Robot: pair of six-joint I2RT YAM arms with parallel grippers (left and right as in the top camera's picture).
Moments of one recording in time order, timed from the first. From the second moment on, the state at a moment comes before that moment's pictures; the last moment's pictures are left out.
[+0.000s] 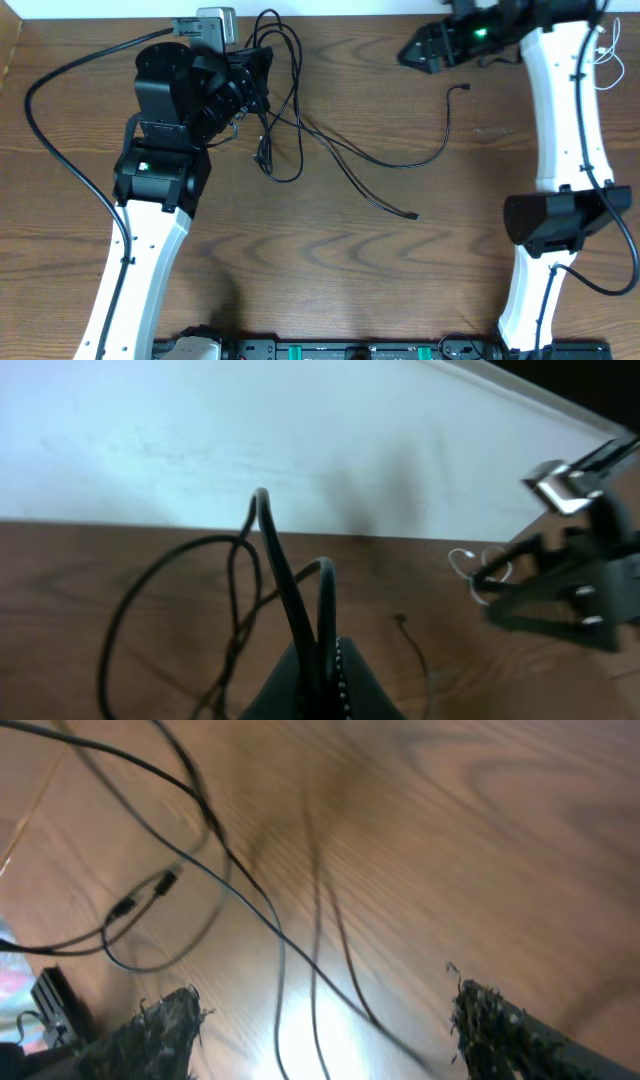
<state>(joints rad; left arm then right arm) -0.15 1.30 1.29 -0.31 0.34 -0.35 0.15 2.21 2.52 -1.42 -0.64 -0.24</state>
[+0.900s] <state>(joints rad) -0.15 1.30 1.29 -0.29 0.74 -0.67 0.38 2.22 2.24 -0.81 -0.69 -0.07</state>
